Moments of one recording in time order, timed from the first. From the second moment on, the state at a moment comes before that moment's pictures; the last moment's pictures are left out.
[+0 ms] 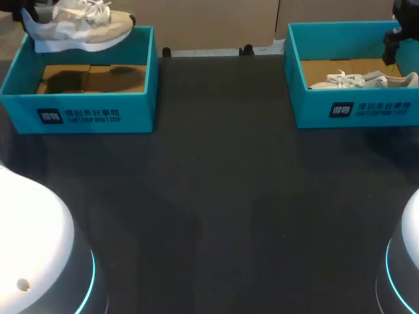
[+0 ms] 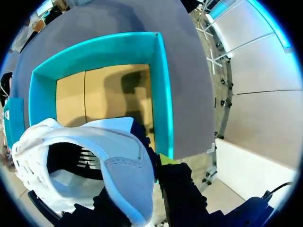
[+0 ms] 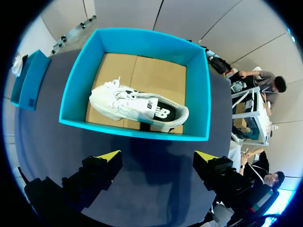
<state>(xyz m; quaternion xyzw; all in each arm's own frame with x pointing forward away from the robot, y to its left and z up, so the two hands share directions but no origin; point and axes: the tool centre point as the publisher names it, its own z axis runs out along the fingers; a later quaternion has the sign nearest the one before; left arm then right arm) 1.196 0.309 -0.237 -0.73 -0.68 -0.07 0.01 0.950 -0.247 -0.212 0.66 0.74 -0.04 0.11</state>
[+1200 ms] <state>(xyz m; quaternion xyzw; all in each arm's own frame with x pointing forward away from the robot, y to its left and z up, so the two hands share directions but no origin) 1.156 0.299 -0.215 -0.72 -0.69 -0.07 -0.01 0.950 -0.247 -0.212 0.66 0.74 -0.04 0.11</state>
